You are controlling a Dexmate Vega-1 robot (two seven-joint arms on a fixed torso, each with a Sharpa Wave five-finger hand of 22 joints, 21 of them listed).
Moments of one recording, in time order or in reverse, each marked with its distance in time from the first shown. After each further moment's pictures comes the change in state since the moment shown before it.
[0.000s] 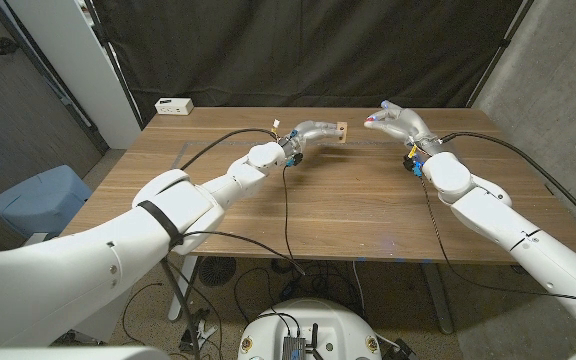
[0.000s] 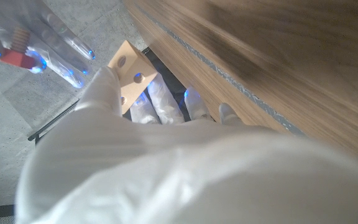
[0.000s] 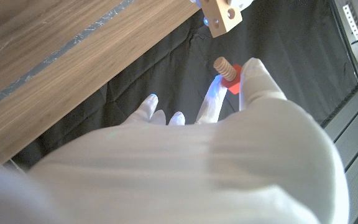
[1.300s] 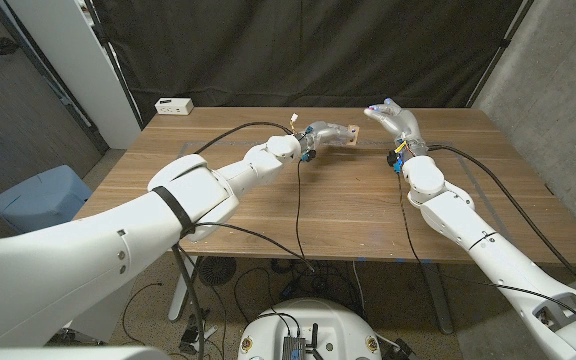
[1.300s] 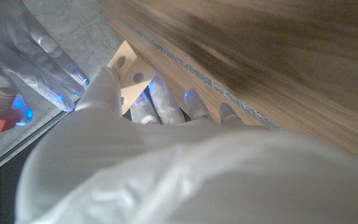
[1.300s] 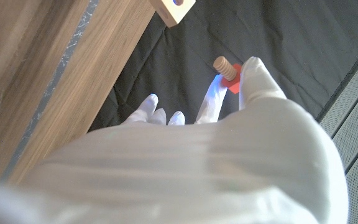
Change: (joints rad) left arm -0.079 -0.068 0.114 0.017 -0.015 0.196 0.061; left_hand -0.001 0.004 -0.008 0.001 -0.002 0.000 0.000 0.000 0.001 -0.025 0.000 -0.008 -0.010 -0.013 -0.002 0.000 0.000 -0.013 -0.002 0.000 0.000; right arm 0.044 0.192 -0.013 0.125 0.116 0.079 -0.140; right_hand 0.009 -0.001 -0.001 -0.001 -0.004 0.003 0.004 0.011 0.004 0.023 0.016 0.000 0.000 0.021 0.000 0.004 0.000 0.013 0.001 0.000 0.000
